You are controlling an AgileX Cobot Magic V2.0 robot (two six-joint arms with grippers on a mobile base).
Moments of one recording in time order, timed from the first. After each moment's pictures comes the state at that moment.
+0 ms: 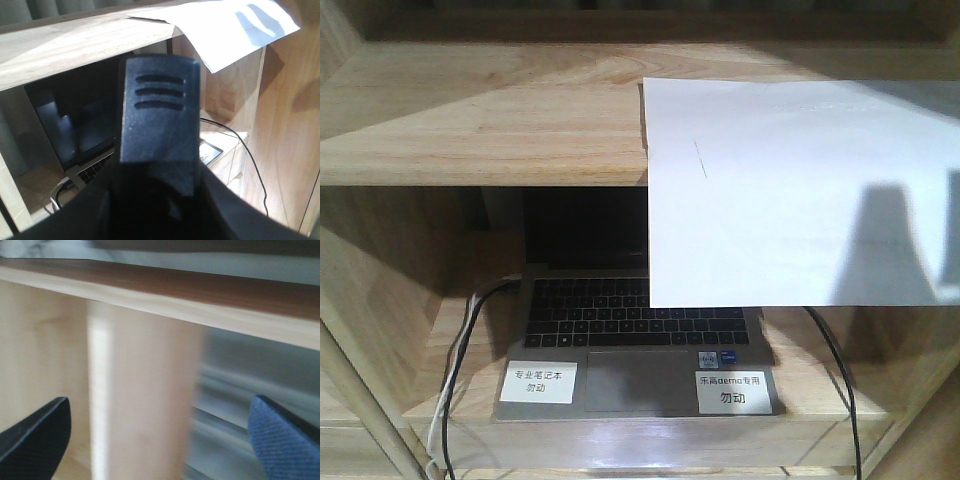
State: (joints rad) left arm -0.55 0.12 -0.73 -0.21 0.89 0.20; right arm -0.06 0.42 -0.69 -0.27 -0.19 1.77
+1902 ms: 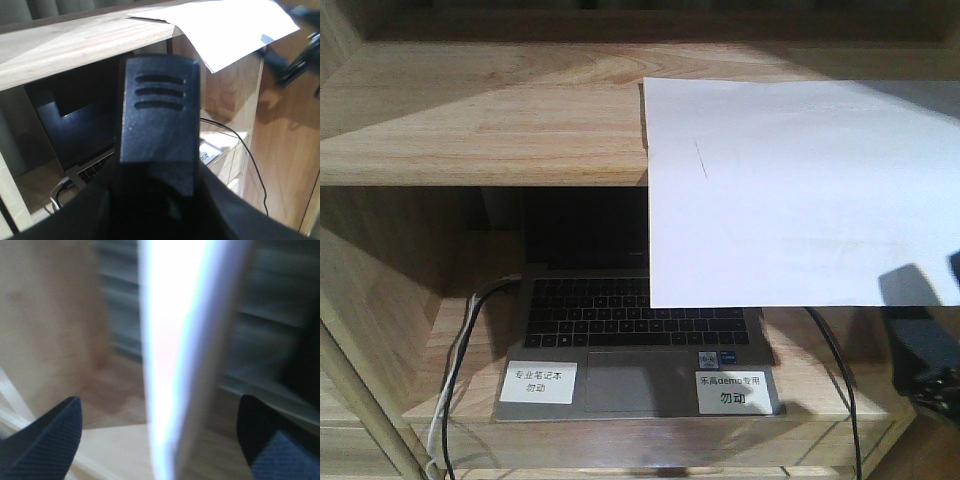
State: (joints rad) left arm -0.55 0.12 -0.73 -0.21 0.89 0.21; right arm 0.37 0.82 0.01 -0.07 -1.14 1.45
